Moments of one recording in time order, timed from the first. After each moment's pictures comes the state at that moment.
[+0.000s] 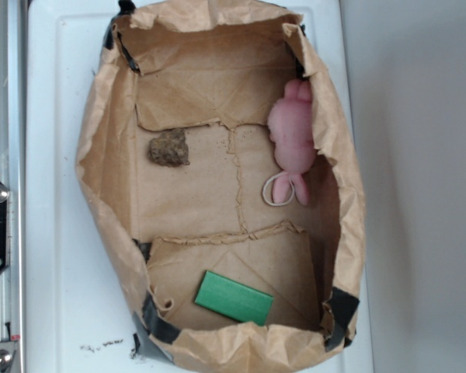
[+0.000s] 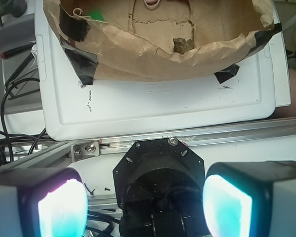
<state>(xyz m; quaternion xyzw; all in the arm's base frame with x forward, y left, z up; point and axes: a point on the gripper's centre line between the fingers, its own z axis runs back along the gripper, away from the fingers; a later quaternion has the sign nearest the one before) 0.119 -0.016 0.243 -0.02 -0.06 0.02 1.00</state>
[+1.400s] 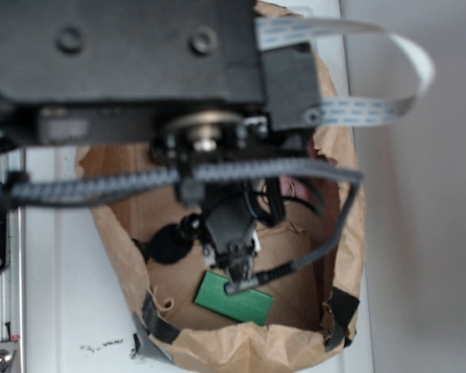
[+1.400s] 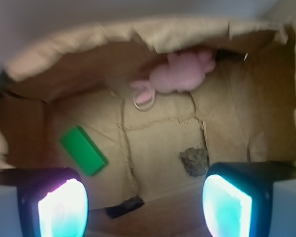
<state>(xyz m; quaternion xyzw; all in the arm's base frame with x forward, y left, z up) 0.273 0.030 0.169 -0.02 -0.12 0.14 0.98</state>
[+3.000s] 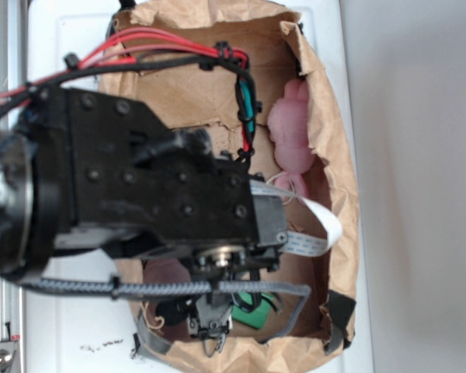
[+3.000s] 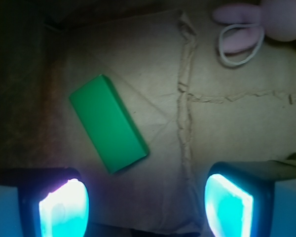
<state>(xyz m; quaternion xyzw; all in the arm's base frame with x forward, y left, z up) 0.271 -0.047 0.088 -0.09 -0.07 0.02 0.99</state>
